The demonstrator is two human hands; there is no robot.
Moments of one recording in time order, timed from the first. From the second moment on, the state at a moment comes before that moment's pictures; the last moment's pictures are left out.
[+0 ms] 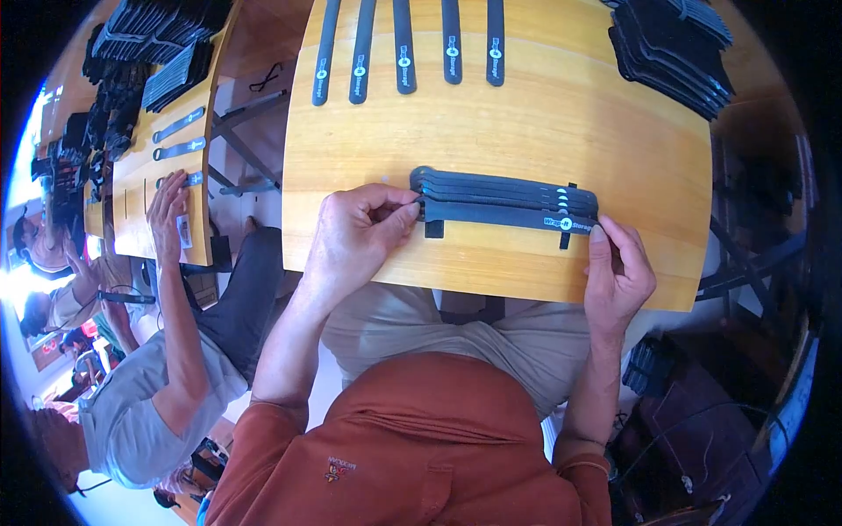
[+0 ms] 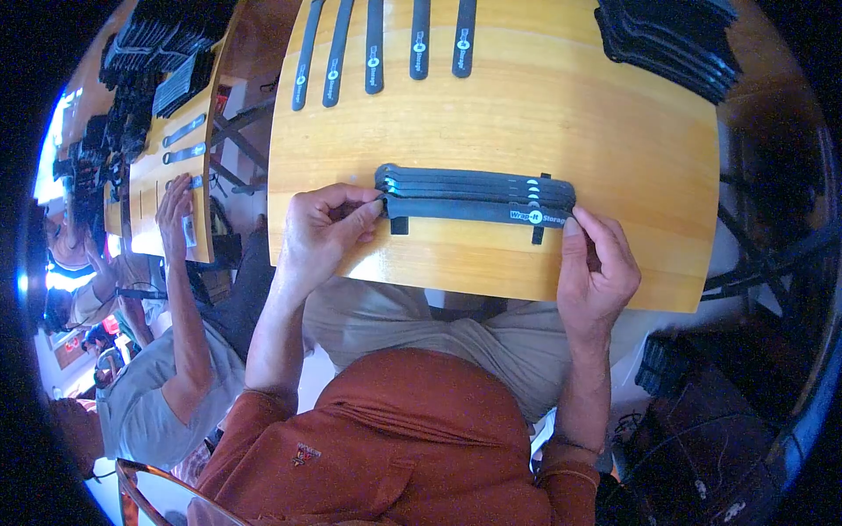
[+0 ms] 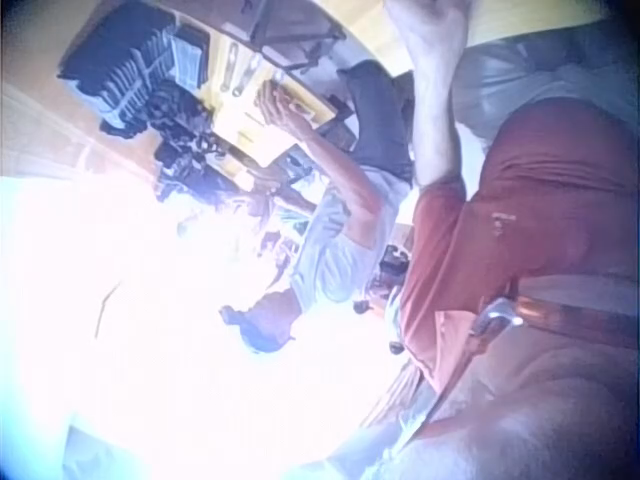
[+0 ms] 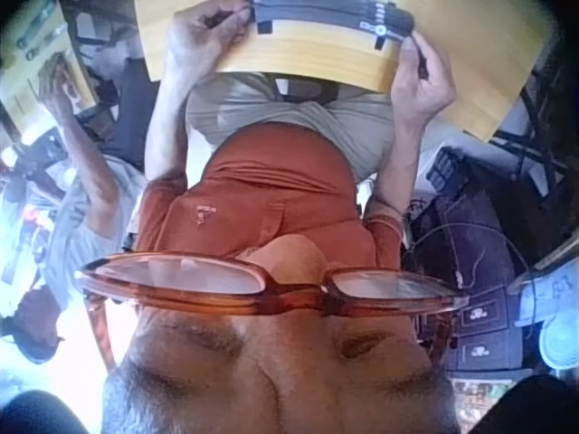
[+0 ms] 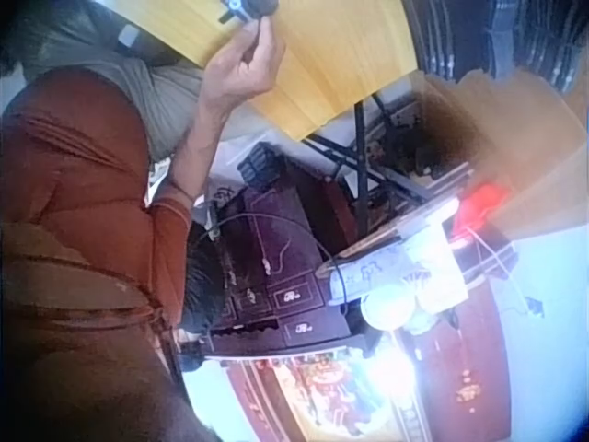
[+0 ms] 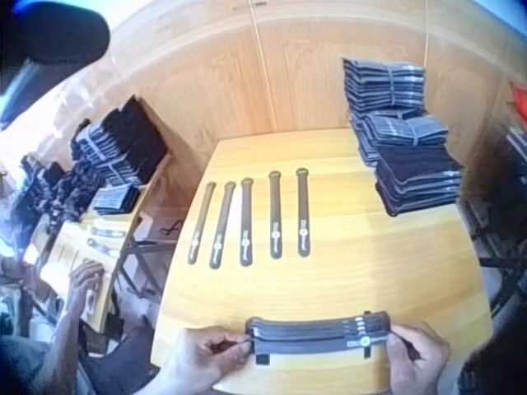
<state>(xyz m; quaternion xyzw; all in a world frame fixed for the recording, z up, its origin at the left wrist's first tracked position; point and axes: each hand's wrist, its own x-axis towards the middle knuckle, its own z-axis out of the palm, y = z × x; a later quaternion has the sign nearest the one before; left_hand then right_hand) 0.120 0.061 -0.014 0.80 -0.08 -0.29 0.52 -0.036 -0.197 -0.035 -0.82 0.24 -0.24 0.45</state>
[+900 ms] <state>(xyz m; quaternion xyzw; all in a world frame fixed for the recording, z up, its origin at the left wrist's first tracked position) 0.124 0.062 -0.020 0.78 -0.04 -0.31 0.54 -0.032 -0.197 -0.041 -0.84 0.23 -0.27 0.41</state>
